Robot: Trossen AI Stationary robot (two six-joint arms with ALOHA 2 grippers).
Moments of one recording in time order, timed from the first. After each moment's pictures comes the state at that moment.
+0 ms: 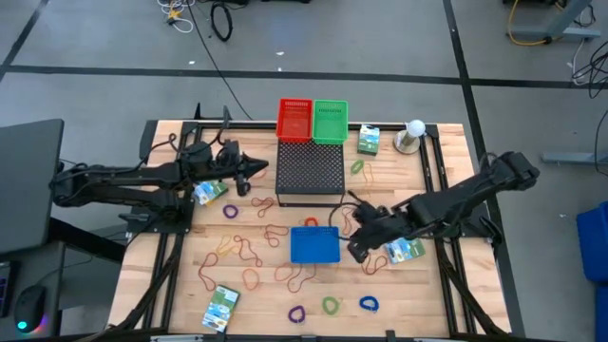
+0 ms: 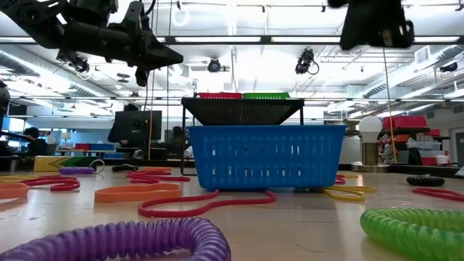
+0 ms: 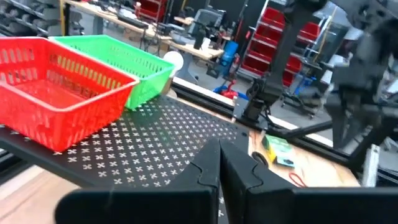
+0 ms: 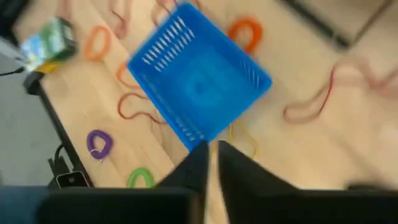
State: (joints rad) left arm 0.31 0.88 0.38 0.45 0.07 -0.28; right arm 0.42 1.38 1.13 -0.75 0.25 1.07
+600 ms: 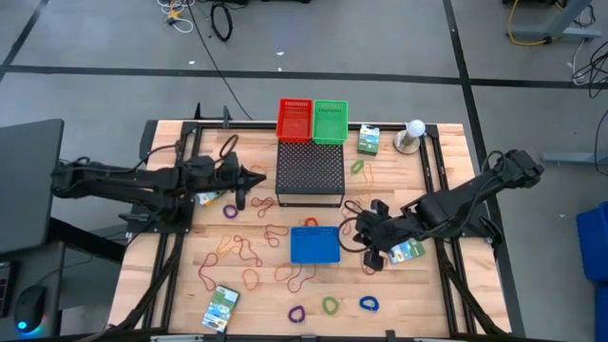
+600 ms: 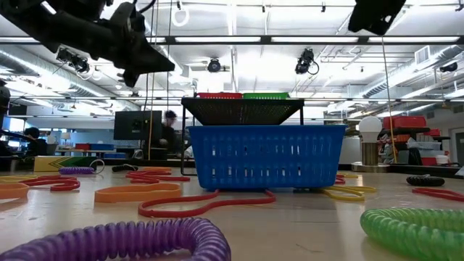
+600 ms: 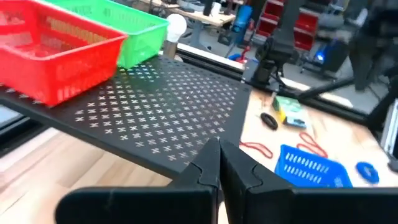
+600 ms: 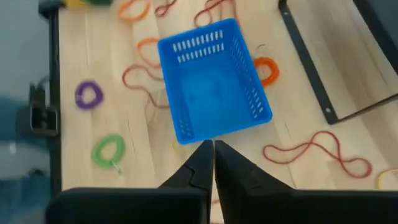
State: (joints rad) left arm 0.10 0.83 0.37 0.26 -0.17 -0.23; right arm 0.45 1.34 1.15 -0.78 0.25 0.62
